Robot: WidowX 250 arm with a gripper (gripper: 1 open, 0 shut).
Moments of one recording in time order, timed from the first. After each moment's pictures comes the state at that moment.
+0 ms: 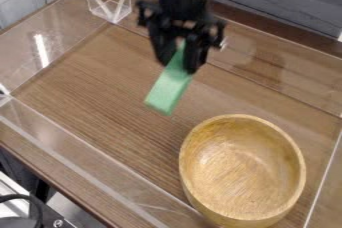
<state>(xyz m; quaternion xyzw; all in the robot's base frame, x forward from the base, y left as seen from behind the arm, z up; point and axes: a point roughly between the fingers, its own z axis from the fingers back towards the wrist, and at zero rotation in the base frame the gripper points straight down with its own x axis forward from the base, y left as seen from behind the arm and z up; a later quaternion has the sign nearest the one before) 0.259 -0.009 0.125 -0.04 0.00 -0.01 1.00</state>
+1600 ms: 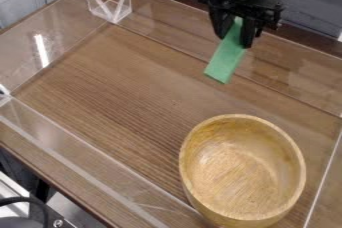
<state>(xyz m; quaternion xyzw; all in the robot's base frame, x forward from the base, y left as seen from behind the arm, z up) 0.333 -0.022 0.118 -0.01 -0.12 -0.03 0.99</state>
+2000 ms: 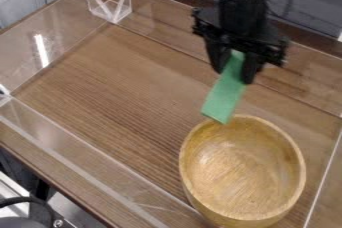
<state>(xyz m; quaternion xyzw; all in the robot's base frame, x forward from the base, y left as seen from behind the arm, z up) 0.276 -0.069 0.121 -0.02 -0.10 -0.05 0.99</state>
